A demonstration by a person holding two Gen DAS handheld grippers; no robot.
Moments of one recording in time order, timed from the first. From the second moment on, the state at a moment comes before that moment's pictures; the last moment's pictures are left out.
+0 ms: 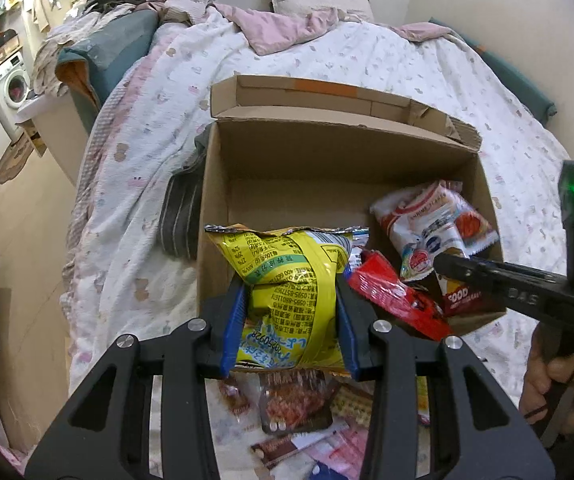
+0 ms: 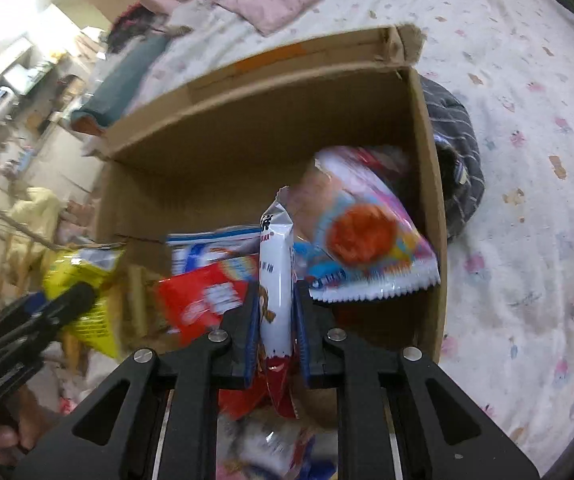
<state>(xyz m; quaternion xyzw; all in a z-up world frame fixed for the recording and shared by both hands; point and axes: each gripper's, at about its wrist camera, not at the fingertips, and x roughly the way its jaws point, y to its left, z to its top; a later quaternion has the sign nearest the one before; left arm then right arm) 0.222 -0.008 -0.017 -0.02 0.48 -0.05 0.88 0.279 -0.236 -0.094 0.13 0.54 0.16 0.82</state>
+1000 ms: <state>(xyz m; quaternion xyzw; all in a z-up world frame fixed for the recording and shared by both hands) 0.241 -0.011 -0.020 -0.02 0.46 -0.07 0.89 0.273 -0.248 -0.068 0.19 0.48 0.20 0.84</state>
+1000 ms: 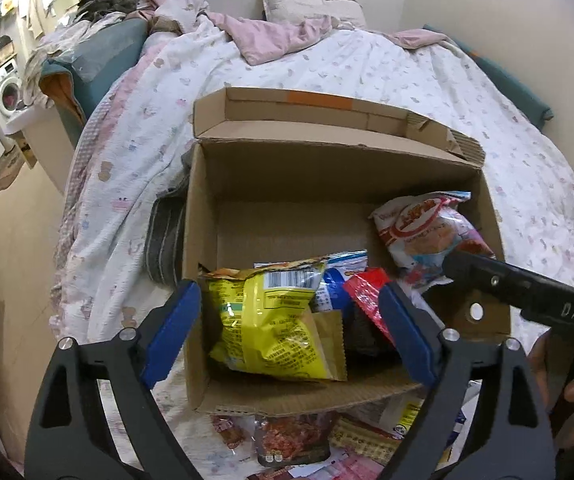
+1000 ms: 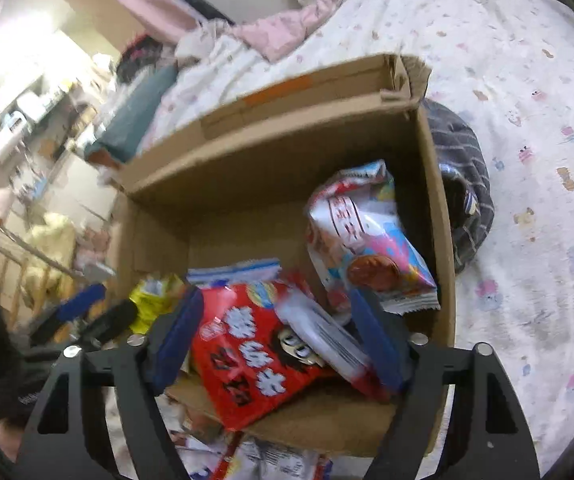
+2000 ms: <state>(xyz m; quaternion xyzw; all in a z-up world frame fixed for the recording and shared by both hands) 0.192 -0.002 -0.003 -0.01 0.45 -0.05 0.89 0.222 -0.266 -0.047 0.20 0.47 0.18 0.84</state>
